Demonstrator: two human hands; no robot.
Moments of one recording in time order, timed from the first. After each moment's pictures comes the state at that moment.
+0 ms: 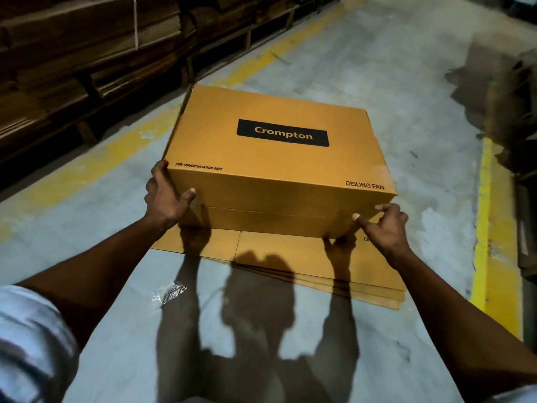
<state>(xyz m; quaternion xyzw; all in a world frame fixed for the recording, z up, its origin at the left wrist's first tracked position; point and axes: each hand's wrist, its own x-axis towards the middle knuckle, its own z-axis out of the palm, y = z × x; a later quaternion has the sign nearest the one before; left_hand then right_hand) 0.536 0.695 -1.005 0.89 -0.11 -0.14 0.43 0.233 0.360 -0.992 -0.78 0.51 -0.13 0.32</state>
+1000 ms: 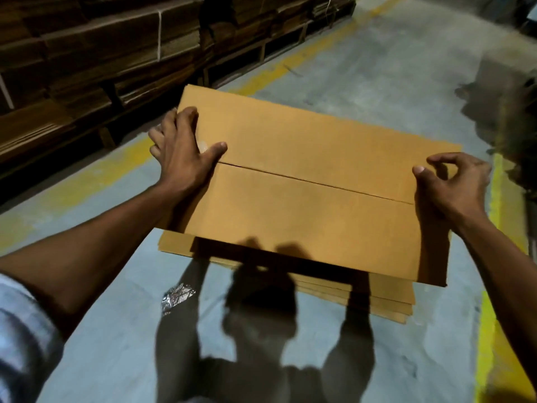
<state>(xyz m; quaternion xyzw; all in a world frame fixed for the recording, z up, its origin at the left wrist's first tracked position) 0.552 0.668 -0.910 0.90 -0.24 0.07 0.37 0.252 0.313 -0.867 -0.84 0.45 -0.25 0.19</state>
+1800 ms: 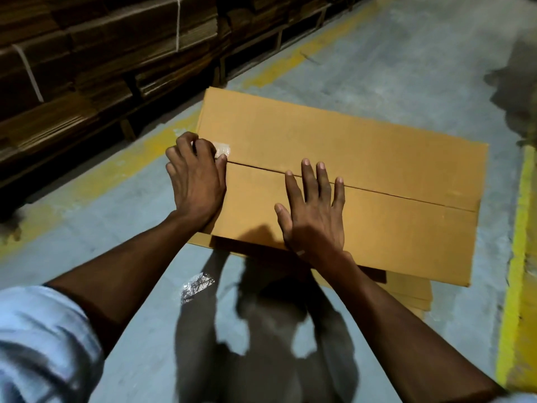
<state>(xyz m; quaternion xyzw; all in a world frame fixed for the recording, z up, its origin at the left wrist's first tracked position) 0.520 0.694 -0.937 0.93 -0.20 0.18 0.25 0.352 0.541 -0.955 -0.97 0.20 -0.12 -0.07</state>
